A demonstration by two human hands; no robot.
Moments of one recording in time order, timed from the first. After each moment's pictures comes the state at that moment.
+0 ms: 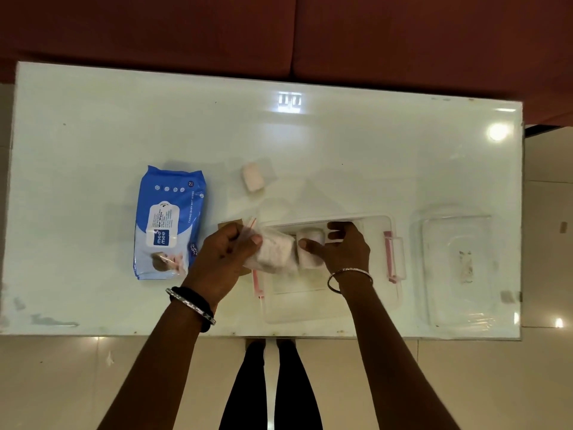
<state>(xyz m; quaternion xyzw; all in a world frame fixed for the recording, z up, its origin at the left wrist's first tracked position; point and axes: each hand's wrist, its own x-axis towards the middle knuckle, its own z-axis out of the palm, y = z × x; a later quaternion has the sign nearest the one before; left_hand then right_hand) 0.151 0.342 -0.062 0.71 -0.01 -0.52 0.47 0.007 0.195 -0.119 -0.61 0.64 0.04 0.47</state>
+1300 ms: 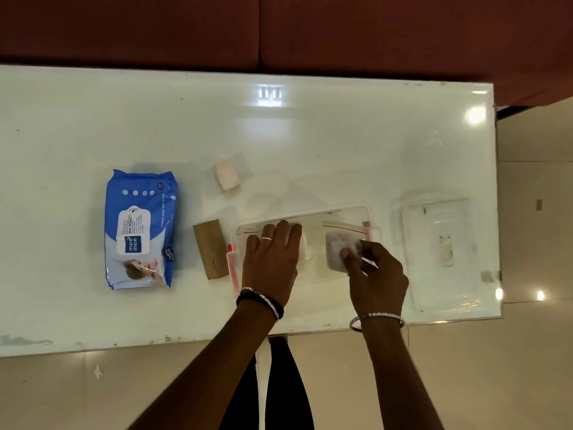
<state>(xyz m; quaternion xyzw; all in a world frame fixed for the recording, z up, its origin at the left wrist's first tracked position) 0.066 0.287 -0.109 0.84 -0.52 -0.18 -0.02 -0.064 0.205 -0.076 -0.60 0.68 -0.10 0.40</state>
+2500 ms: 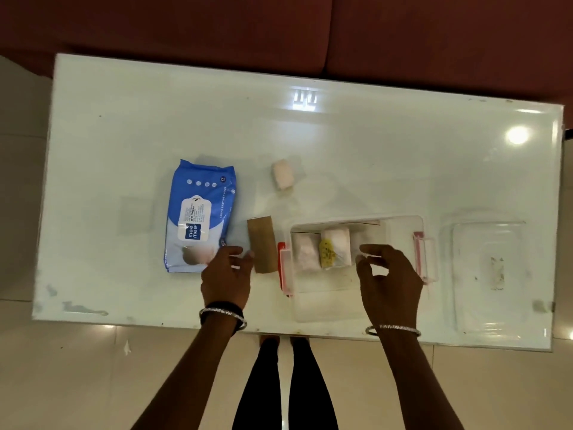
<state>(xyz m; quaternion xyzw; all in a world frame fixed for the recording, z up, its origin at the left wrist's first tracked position) 0.142 0.394 -0.116 0.90 0.04 -0.32 0.29 -0.020 0.238 -0.077 -0.73 0.58 -0.09 0.36</state>
